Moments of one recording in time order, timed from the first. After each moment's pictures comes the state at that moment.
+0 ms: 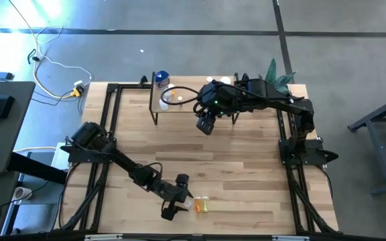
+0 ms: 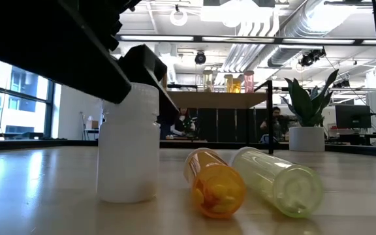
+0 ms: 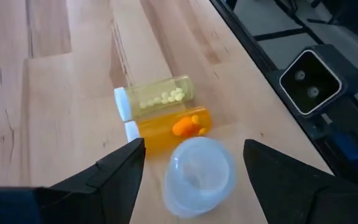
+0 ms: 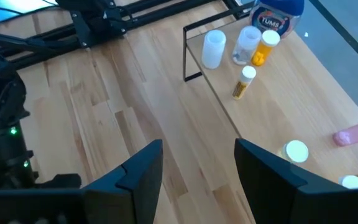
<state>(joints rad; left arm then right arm) -0.42 1.90 0.93 0.33 -0.10 -0.19 -0.01 1.88 2.35 -1.32 0.24 0.31</state>
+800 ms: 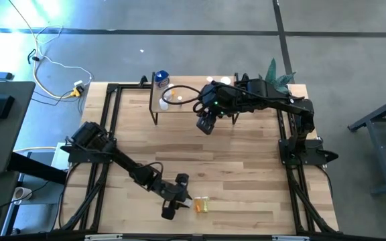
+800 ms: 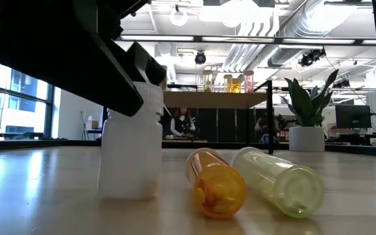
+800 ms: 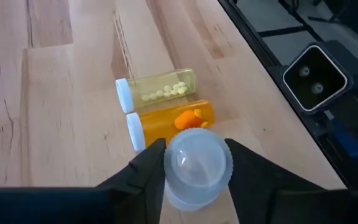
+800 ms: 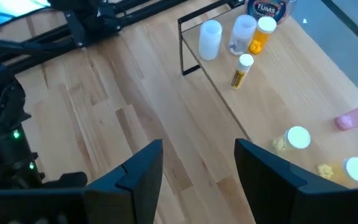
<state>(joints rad) -0.41 1.90 0.93 0.31 -0.09 -0.21 -0.01 1.88 2.35 -1.35 0.24 0.38</state>
